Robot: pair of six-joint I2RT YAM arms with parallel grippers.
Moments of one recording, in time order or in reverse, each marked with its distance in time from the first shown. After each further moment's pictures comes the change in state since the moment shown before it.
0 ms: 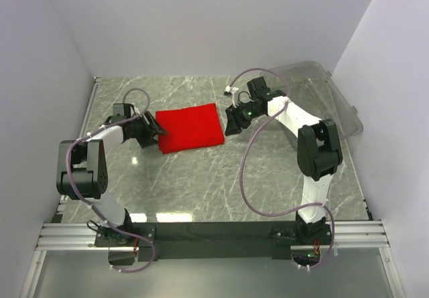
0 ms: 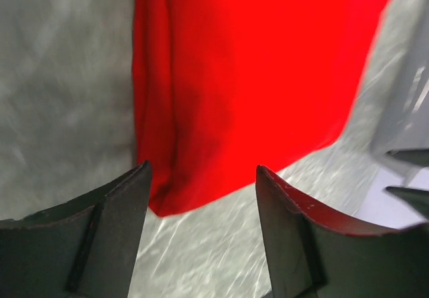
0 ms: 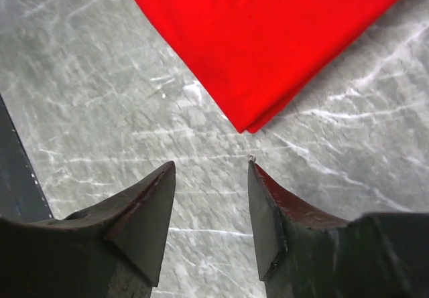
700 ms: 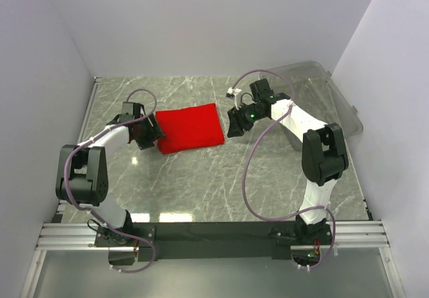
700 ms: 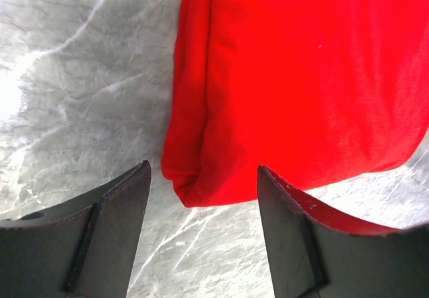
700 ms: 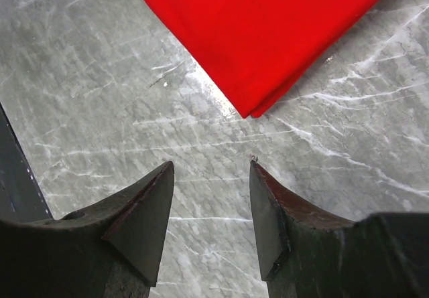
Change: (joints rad) left arm -0.121 -0.055 -0.002 -0.132 -0.298 0.013; right arm -0.003 -0.078 -0.084 0.023 0.030 -0.009
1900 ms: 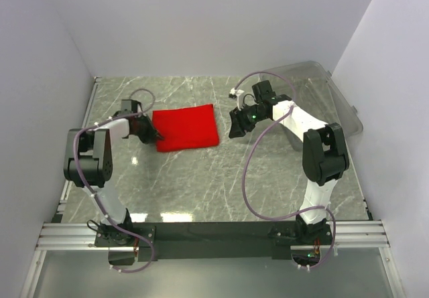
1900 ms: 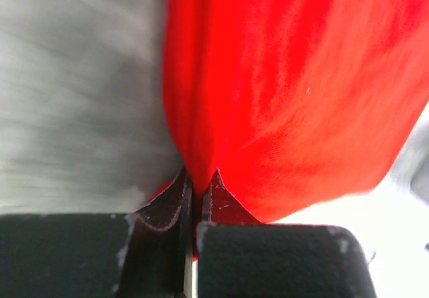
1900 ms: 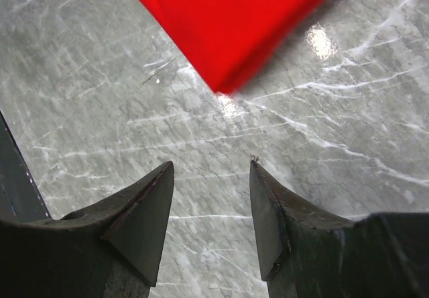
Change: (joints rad) left arm 0.052 0.191 0.095 0.036 0.163 -0.015; right arm -0.018 -0.002 -0.033 0.029 -0.001 0.024
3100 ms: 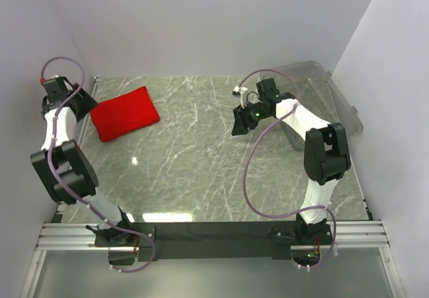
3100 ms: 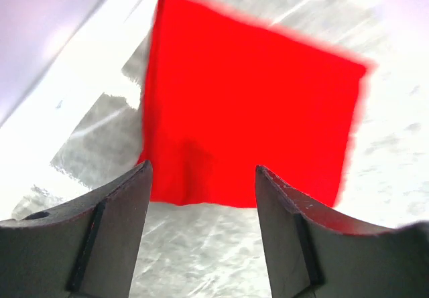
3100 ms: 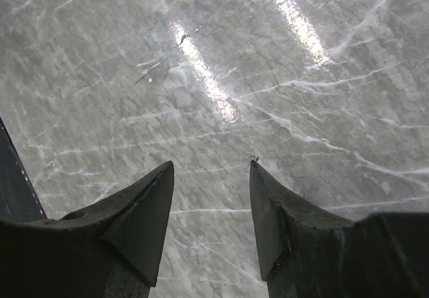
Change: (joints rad) left arm 0.480 -0.074 0.332 -0.145 -0.254 0.208; right arm -0.035 0.000 0.016 -0.016 -0.019 -0.029
